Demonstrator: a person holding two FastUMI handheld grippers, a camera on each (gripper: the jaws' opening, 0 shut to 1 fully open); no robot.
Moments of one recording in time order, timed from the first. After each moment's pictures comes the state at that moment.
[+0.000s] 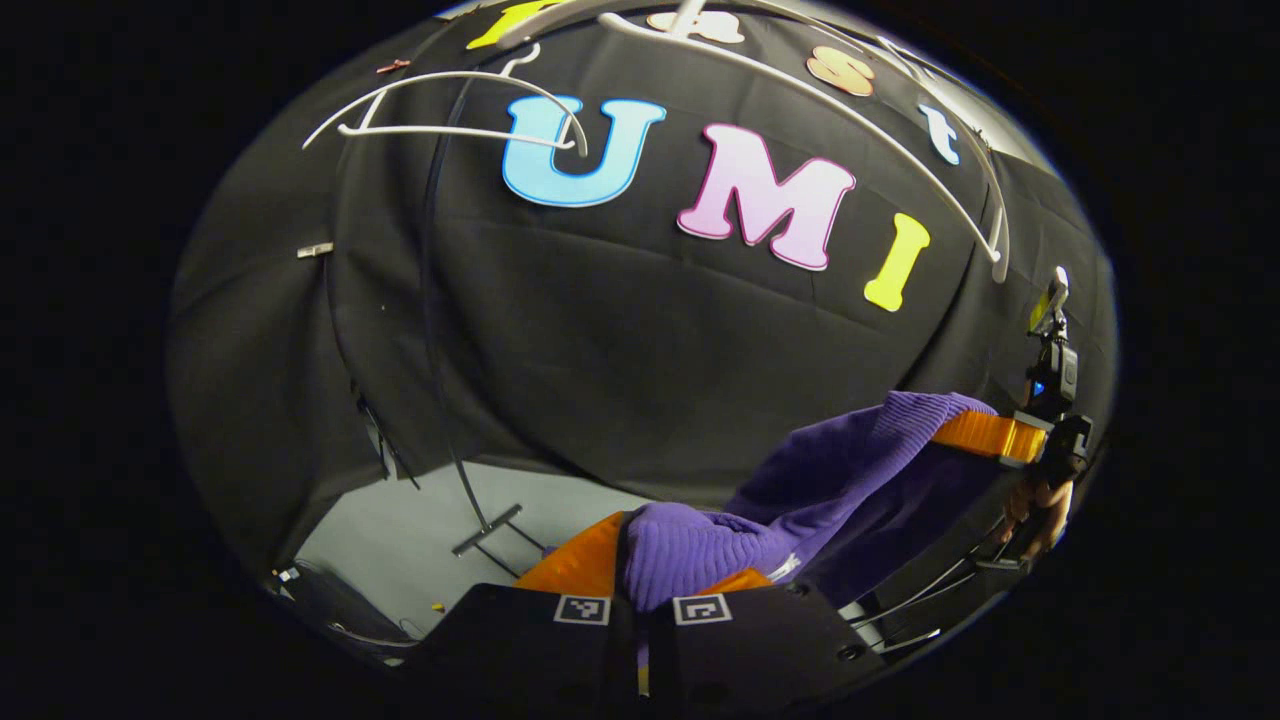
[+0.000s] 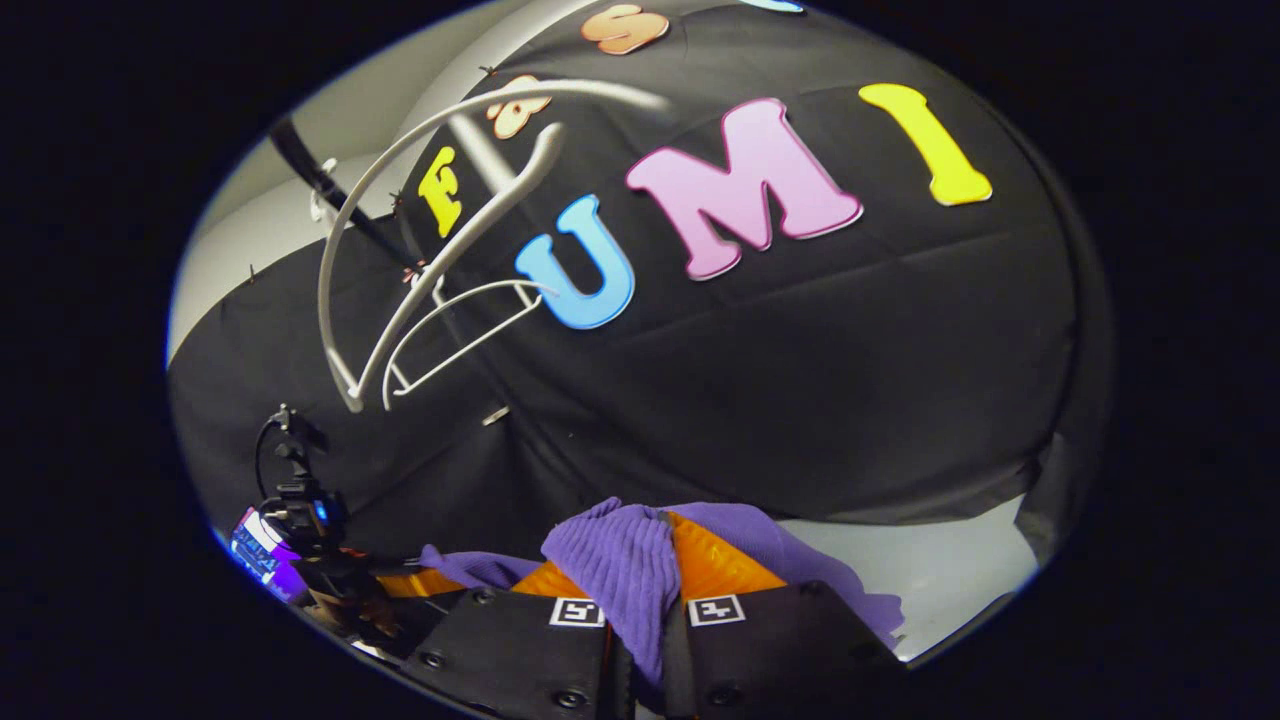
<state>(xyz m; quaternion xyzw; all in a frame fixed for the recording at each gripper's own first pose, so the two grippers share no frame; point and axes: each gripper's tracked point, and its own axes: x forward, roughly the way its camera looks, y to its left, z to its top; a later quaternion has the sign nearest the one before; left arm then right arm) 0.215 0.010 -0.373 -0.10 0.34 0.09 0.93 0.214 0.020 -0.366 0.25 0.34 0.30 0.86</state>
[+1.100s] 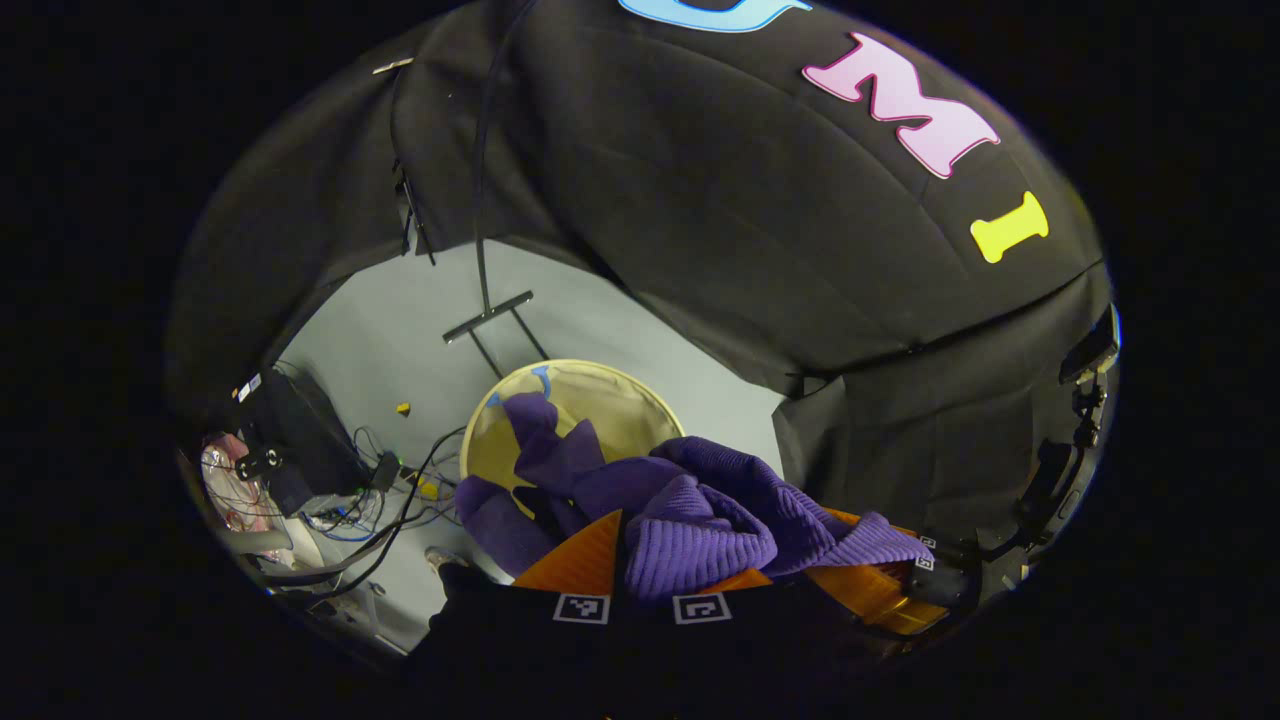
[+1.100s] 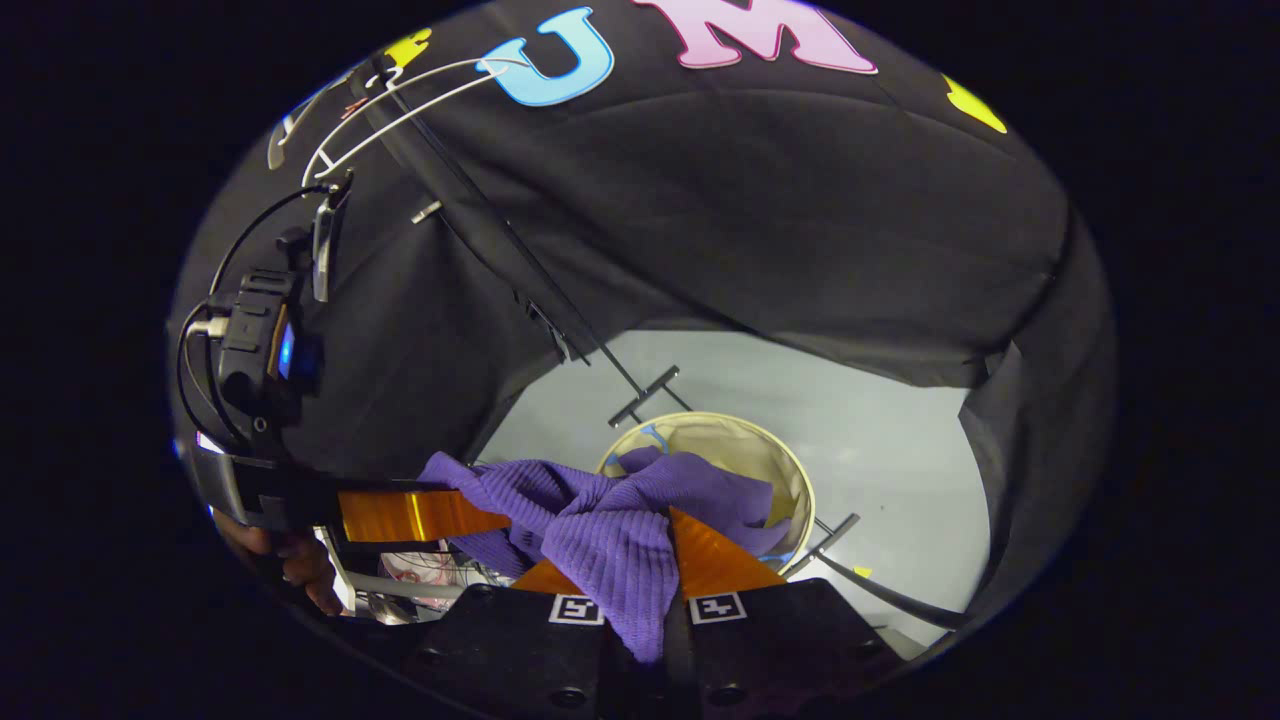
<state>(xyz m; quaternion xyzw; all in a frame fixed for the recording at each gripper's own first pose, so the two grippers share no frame) 0.141 -0.051 -0.473 -0.27 0.57 0.17 0.76 0.068 0.019 -0.505 0.06 0.60 0.24 0.76</state>
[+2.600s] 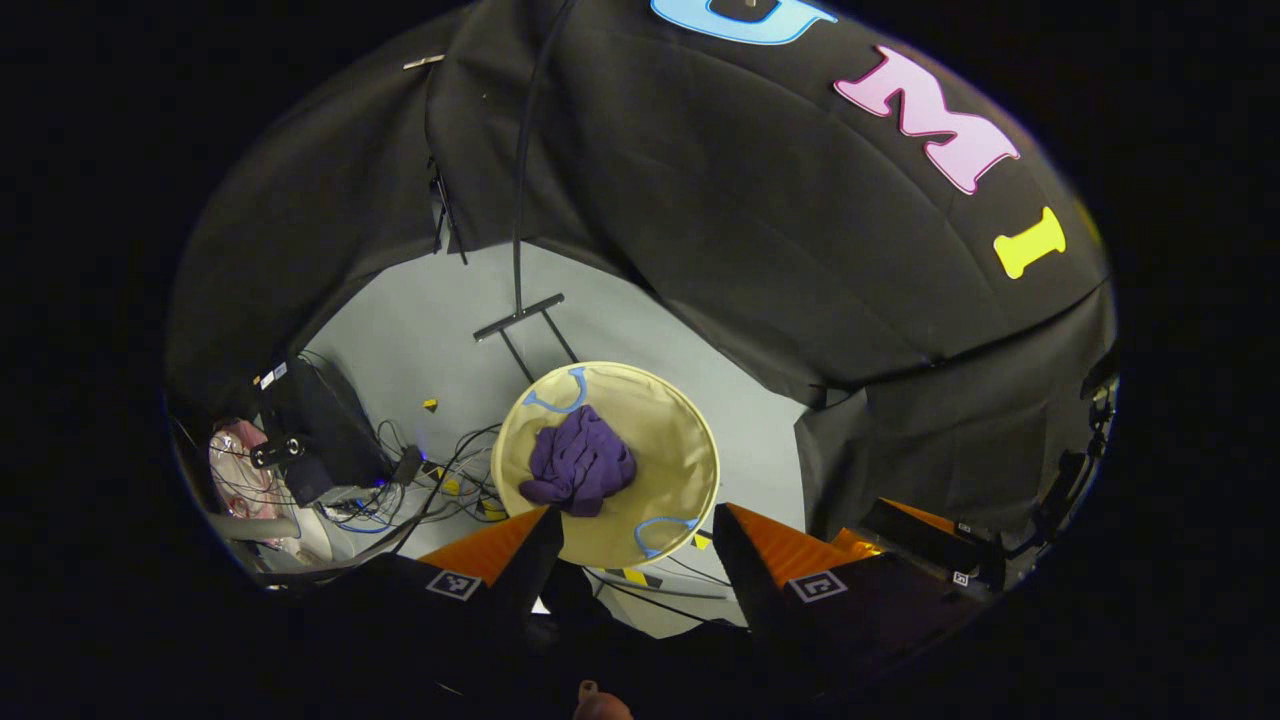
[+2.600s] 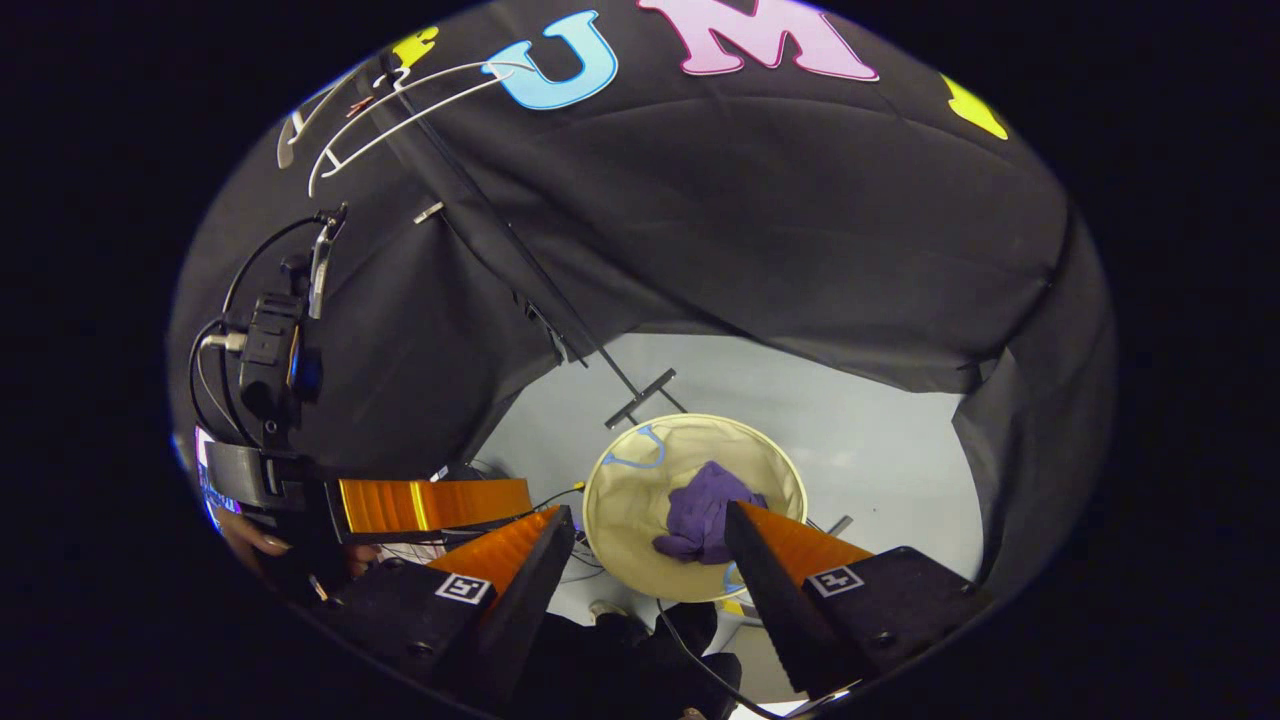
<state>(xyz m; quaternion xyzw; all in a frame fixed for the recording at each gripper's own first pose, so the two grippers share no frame) 0.138 -0.031 -0.466 -0.26 0.54 0.20 0.77 0.075 0.015 -0.472 0.07 0.56 0.23 0.79</state>
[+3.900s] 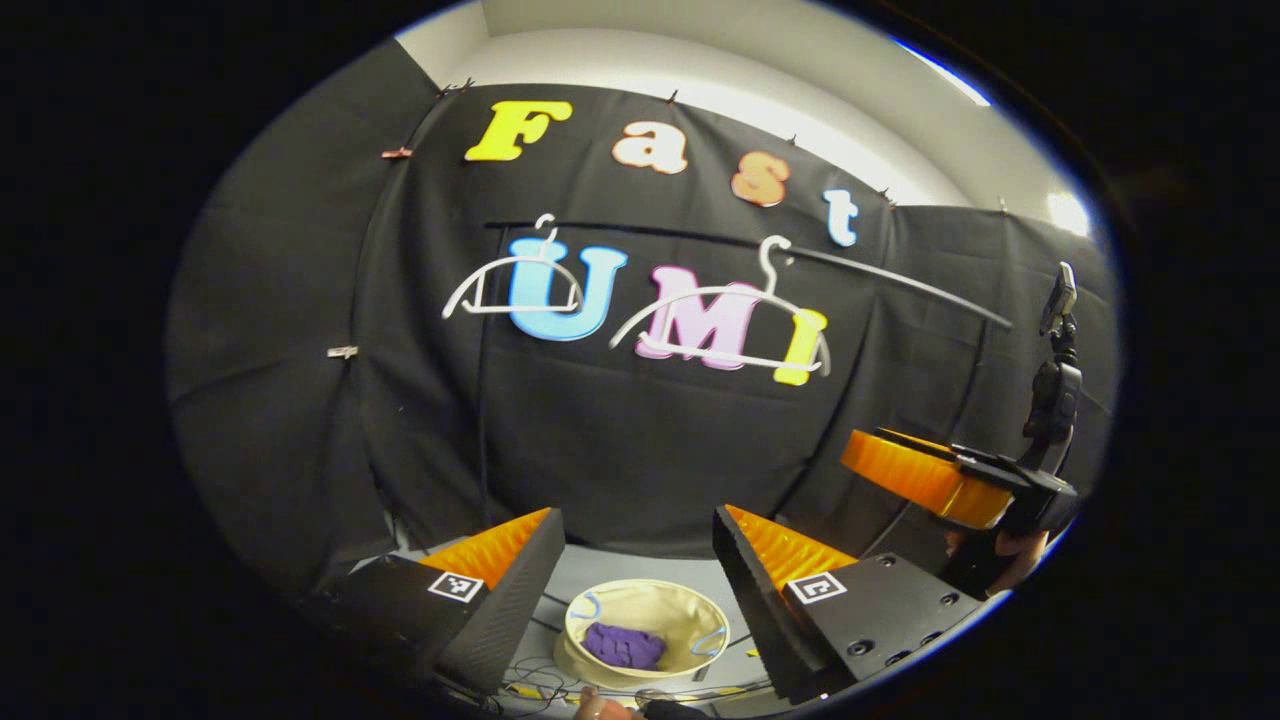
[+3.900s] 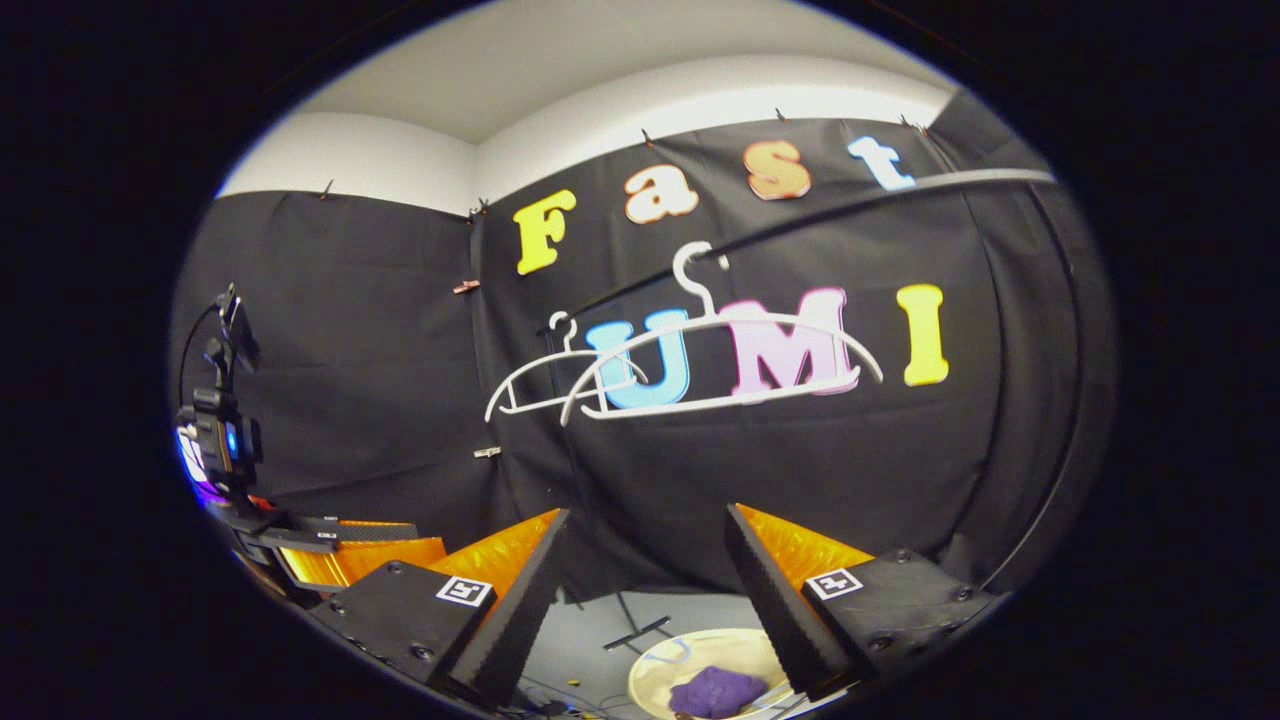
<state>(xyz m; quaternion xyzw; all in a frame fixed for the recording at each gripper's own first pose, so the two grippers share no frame) 0.018 0.030 -0.139 -0.06 0.17 -0.01 0.98 0.033 0.087 -0.139 0.07 0.10 0.16 0.98</state>
